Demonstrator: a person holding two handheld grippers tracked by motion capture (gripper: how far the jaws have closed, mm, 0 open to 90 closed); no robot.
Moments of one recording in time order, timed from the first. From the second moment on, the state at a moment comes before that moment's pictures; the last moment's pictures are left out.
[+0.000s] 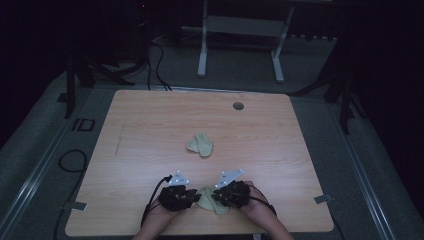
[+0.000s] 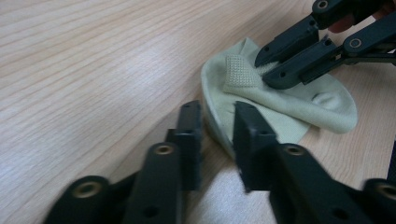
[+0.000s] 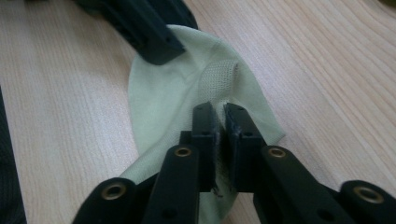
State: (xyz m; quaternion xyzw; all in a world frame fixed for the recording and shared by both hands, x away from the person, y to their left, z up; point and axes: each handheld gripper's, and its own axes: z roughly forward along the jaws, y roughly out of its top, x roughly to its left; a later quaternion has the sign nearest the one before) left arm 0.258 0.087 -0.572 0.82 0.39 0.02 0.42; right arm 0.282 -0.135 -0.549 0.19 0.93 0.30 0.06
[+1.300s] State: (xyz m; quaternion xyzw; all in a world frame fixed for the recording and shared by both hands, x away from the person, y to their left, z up) left arm 0.245 0.098 -0.539 0.81 0.40 0.07 0.43; right arm 0.270 -0.228 -0.522 0.33 0.87 0.35 0.11
